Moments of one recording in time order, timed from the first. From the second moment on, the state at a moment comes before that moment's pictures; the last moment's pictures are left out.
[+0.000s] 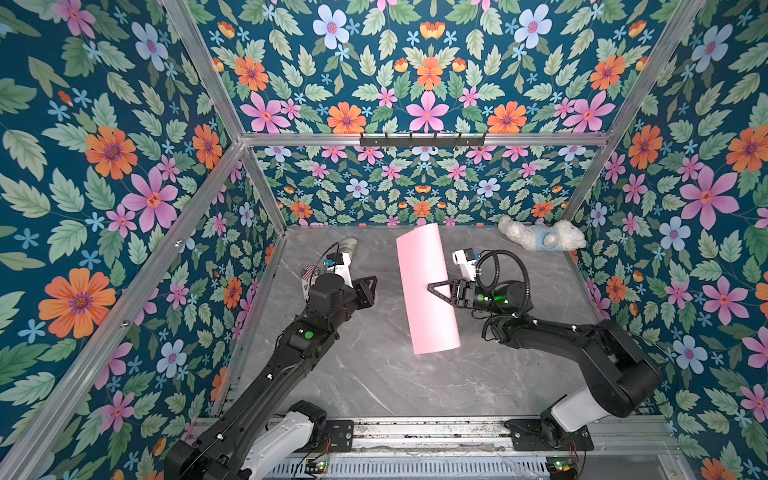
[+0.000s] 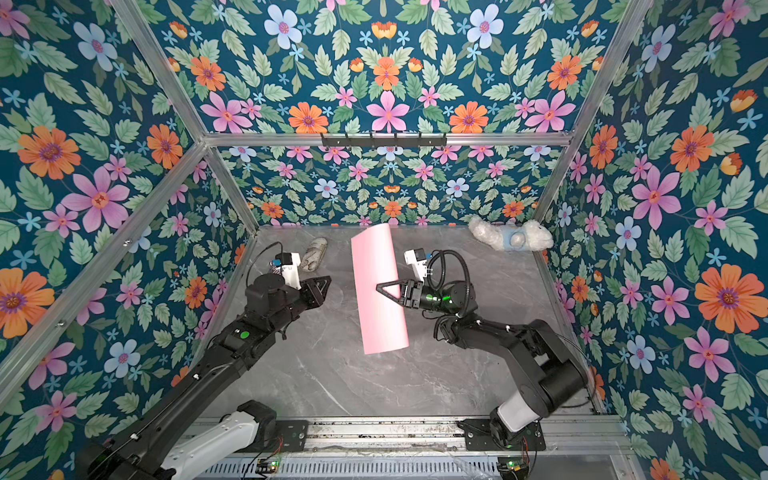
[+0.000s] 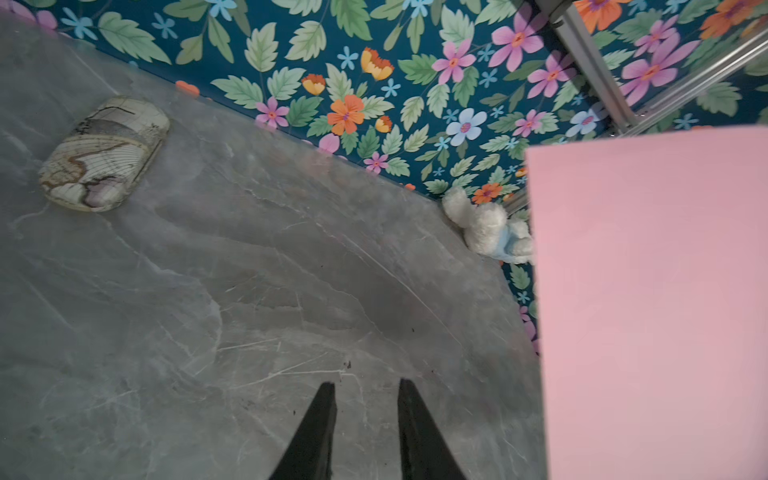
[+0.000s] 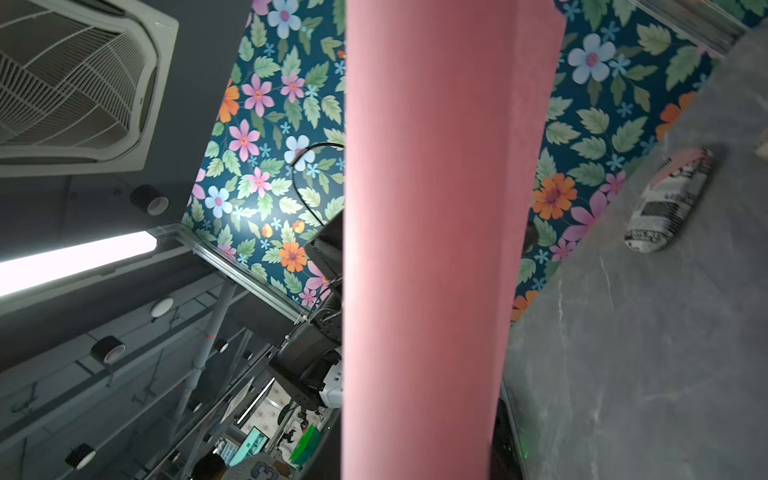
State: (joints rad) left arm -0.47 0.96 0.77 -0.14 0.10 -0.65; right arm 0.58 1.49 0.70 1.29 -0.90 1.39
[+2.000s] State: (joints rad) left arm -0.76 1.12 1.01 0.07 0.35 -0.73; right arm 0.56 1.25 1.00 0.46 -0.73 1.08
